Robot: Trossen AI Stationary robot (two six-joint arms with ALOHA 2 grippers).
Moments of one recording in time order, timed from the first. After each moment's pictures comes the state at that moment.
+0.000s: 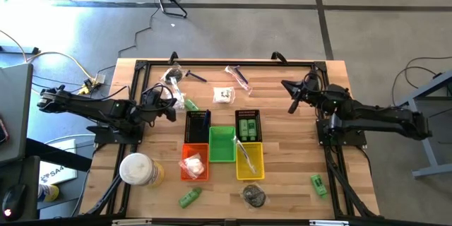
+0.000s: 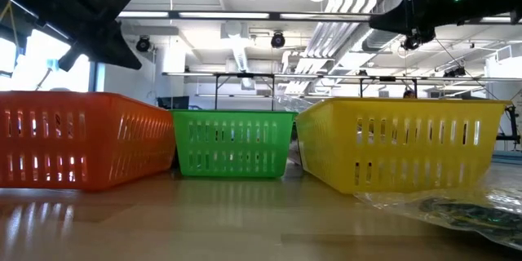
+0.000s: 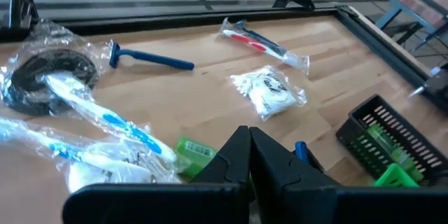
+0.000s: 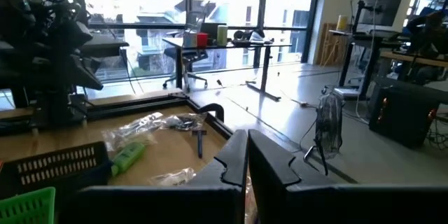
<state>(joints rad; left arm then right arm) -0.14 0.61 0.45 -0.44 -0.80 -0.95 -0.27 0.54 0.31 0.26 0.29 -0.05</state>
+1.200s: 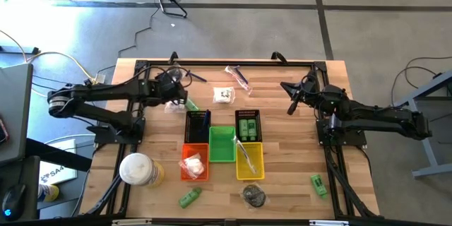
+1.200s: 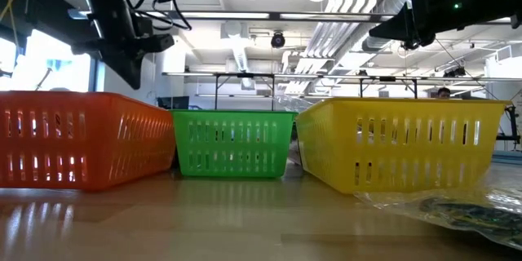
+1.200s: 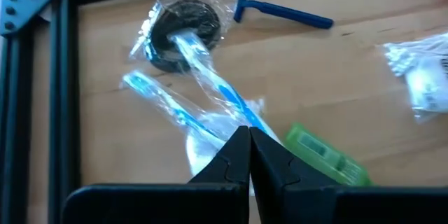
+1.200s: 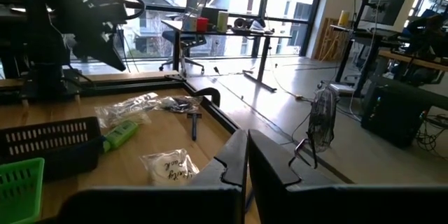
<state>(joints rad) 0.25 1.12 0.86 -0.93 -0.58 -1.04 -0.27 0.55 0.29 0.23 0.28 -0.11</state>
